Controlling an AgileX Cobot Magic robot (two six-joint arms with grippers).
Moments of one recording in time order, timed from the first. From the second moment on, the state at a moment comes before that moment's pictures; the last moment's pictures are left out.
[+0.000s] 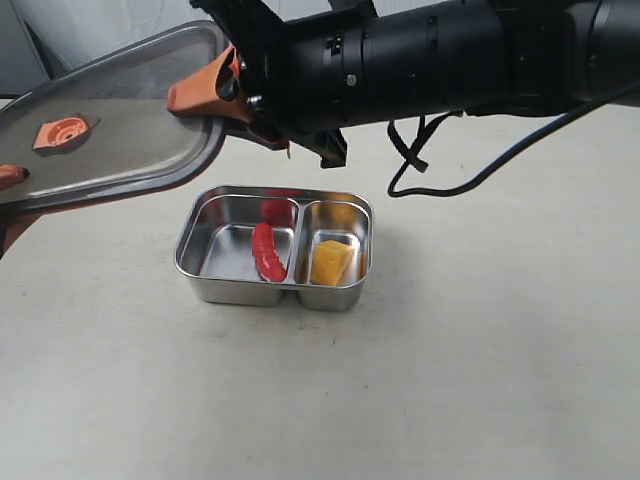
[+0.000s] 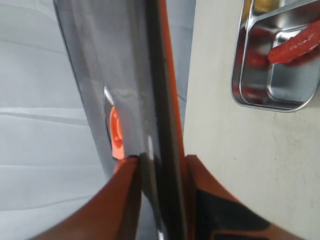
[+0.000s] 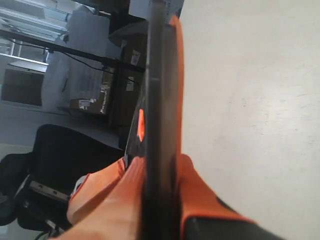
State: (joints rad) left arm -0.39 0.62 -0.33 -0.65 0.07 1.97; right arm 0.77 1.60 -1.14 1.50 0.68 -0.59
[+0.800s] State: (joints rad) left arm -0.39 0.66 -0.33 -0.60 0.10 1.98; right arm 0.62 1.60 -1.14 1.22 0.85 -0.50
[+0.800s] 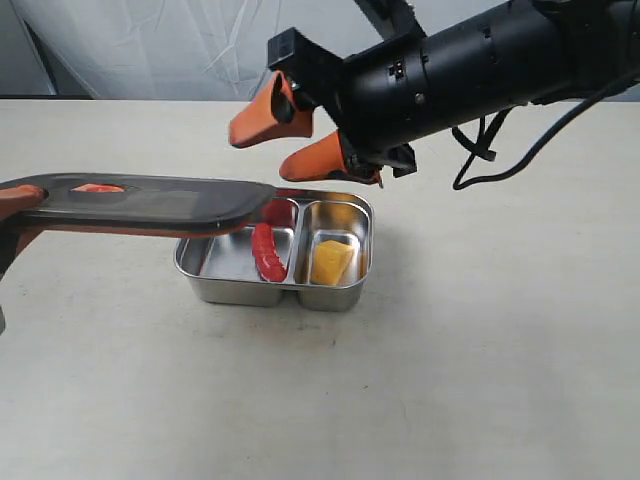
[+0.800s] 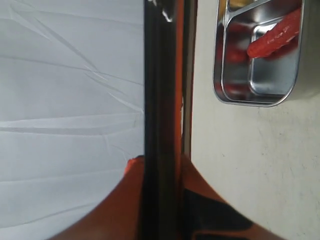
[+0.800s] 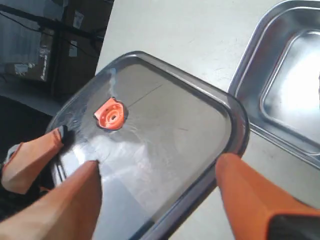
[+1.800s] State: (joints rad) left arm -0.39 0.59 -0.33 -0.57 0.12 1.98; right arm 0.55 1.67 -1.14 1.22 1.13 -0.37
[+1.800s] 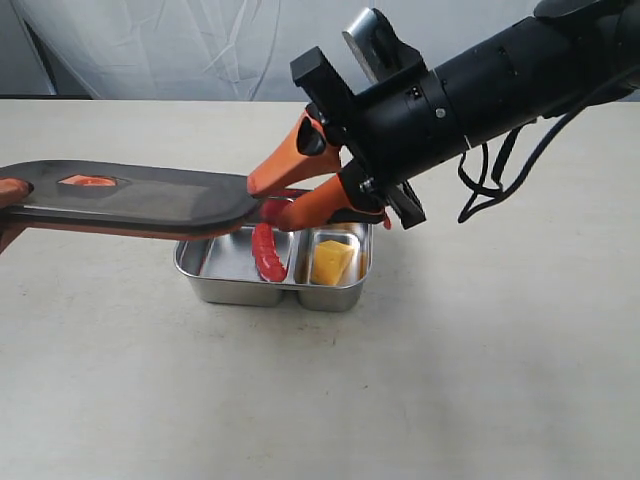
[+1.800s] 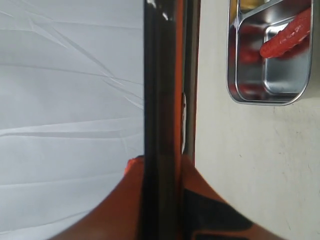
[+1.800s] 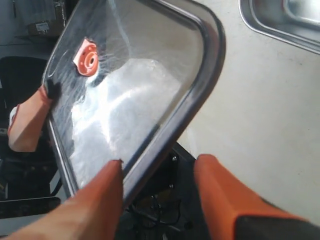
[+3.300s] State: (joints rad) left arm -0.39 0.47 -0.32 -0.57 0.22 1.98; right arm 0.69 1.68 -1.14 1.29 0.96 -0.36
